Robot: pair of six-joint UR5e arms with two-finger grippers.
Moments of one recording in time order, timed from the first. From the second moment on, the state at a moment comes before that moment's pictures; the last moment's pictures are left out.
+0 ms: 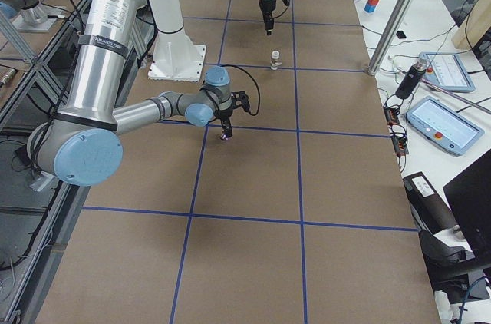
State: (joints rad) left arm -0.61 -2.23 -1.76 -1.56 -1.96 -1.41; right arm 0.54 -1.87 2.05 -0.99 1.92 0.85
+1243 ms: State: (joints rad) left arm -0.61 -2.23 -1.77 -1.56 -1.96 -1.41; right arm 0.53 -1.87 2.04 -0.99 1.91 0.85
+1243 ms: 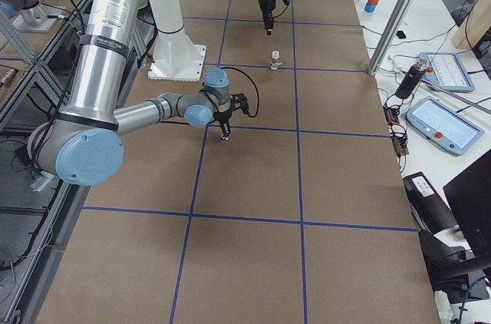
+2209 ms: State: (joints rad) left arm -0.66 -2.03 -1.96 -1.54 -1.98 -1.24; right arm 0.63 -1.48 2.08 -1.40 1.99 0.94
